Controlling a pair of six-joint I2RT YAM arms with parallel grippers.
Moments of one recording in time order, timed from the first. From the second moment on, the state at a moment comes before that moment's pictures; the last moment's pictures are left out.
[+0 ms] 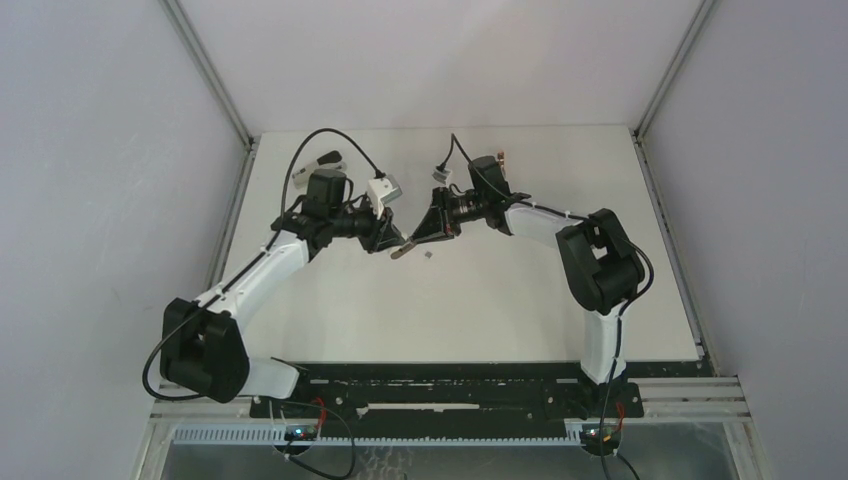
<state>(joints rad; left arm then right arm) -0.35 1.37 1.03 -0.36 0.70 0.32 0.50 1.96 1.30 0.07 -1.05 0.75</state>
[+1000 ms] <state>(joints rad) -0.35 1.33 0.99 -0.32 0.73 0.32 0.49 2.01 1.27 0.15 -1.08 0.84</state>
